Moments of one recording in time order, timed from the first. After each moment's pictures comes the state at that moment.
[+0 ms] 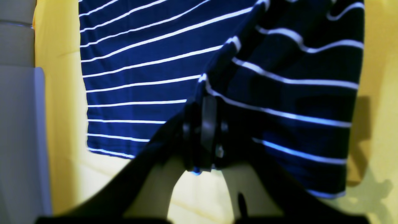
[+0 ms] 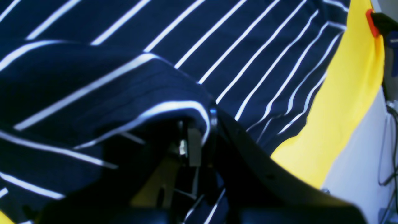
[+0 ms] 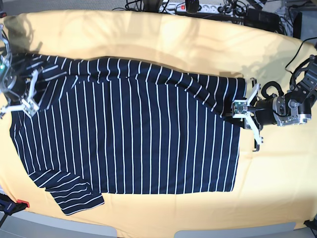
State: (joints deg) left arm -22.2 -59.0 39.9 97.9 -2.2 -42.9 1.4; right arm -11.8 48.8 2.4 93.7 9.9 29.1 -25.2
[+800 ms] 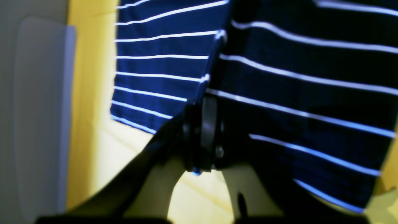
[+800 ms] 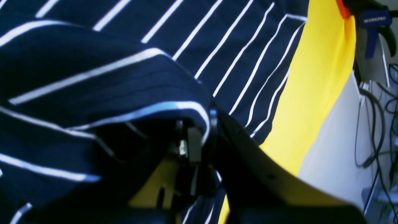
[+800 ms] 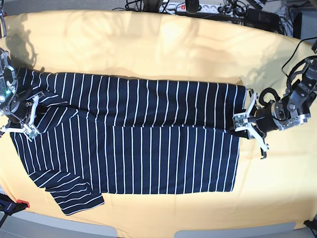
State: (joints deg) left arm -22.7 -57.7 39.9 95.6 -4.5 -33.6 6.9; right arm 2.5 47.4 -7.1 84.4 7.4 22.9 -27.2
